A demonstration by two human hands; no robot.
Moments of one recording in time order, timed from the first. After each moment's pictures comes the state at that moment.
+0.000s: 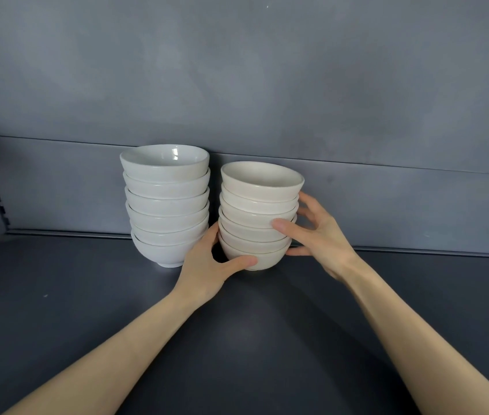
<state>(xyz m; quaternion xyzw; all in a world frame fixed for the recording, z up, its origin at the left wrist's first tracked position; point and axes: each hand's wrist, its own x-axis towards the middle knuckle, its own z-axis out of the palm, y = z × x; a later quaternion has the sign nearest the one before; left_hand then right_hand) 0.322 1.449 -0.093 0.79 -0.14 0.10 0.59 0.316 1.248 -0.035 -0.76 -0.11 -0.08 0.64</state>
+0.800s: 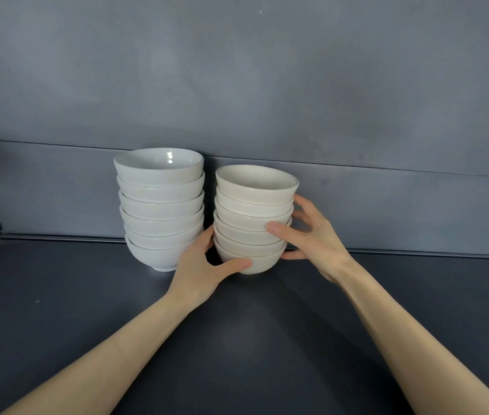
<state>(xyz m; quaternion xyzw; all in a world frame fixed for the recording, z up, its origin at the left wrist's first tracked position) 0.325 1.450 -0.093 0.79 -0.13 0.10 0.59 0.314 1.248 -0.034 -0.77 -0.11 -0.08 0.63</state>
